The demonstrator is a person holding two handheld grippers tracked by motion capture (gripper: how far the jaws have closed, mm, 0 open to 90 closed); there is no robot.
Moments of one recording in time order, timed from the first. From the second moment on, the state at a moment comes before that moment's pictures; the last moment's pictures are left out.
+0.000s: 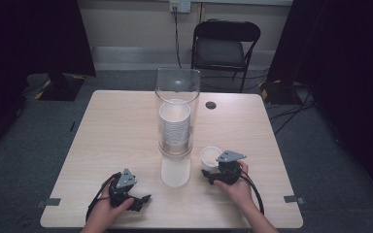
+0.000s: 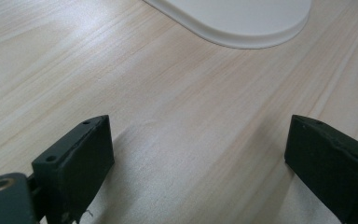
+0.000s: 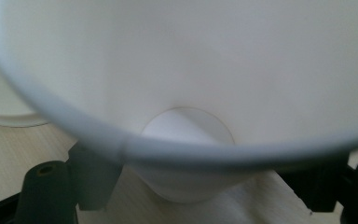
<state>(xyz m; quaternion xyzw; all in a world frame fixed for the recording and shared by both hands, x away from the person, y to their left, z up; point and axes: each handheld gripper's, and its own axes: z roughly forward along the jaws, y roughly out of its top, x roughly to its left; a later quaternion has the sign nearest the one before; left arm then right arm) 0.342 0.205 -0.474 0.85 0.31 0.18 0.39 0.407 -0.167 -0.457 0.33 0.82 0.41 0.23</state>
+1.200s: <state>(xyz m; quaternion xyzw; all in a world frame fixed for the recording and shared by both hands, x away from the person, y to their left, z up) 0.342 0.205 -0.474 0.85 0.31 0.18 0.39 0.417 -0.188 -0.448 0.35 0.80 0.41 0.25</state>
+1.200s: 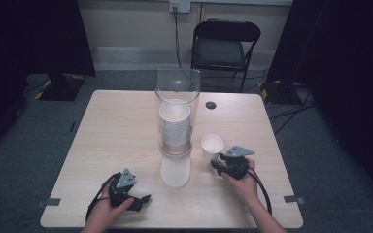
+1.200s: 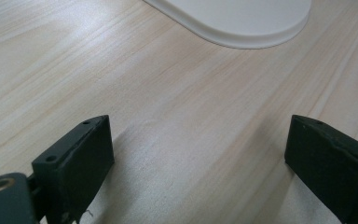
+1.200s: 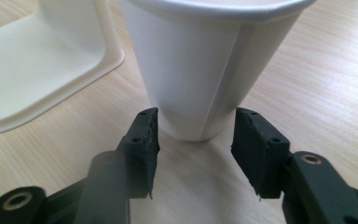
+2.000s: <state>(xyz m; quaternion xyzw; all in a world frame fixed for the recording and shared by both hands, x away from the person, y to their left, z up) 0.342 0.205 -0.474 0.85 0.31 0.18 0.39 0.381 -0.147 -0.433 0.33 0.81 0.45 0.20</state>
